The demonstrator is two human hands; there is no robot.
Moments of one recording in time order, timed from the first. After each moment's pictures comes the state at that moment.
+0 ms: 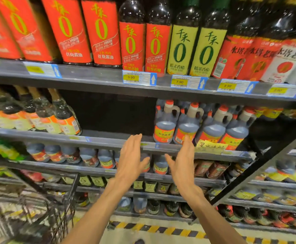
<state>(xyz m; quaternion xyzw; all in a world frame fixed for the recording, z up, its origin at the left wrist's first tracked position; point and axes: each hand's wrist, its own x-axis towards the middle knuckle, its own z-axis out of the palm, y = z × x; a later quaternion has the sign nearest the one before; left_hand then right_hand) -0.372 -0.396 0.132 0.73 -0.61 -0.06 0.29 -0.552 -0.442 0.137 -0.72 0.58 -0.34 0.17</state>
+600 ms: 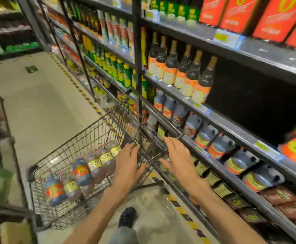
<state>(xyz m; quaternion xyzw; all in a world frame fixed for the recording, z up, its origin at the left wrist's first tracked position) -0.280 -0.030 0.079 0.94 -0.28 0.01 0.22 -0.354 -0.226 0.107 -0.98 0.10 -0.09 0.12</state>
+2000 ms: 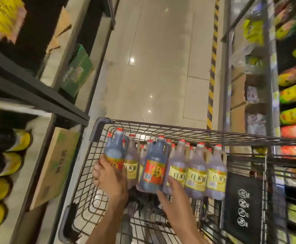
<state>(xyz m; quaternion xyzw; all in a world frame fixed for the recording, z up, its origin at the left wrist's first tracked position) -0.074 0.285 -0.308 0.80 0.55 -0.09 0.20 -0.043 0.084 -0.216 -0.86 0.02 0.37 0.35</state>
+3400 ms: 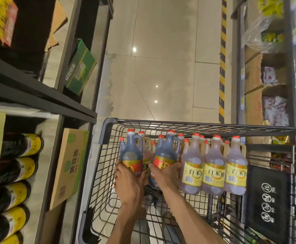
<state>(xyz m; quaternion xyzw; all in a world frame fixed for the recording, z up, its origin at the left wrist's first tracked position) -0.077 0.283 -0.283 0.81 0.50 -0.15 0.27 -0.016 0.186 -0.301 -0.83 0.29 0.32 0.35</state>
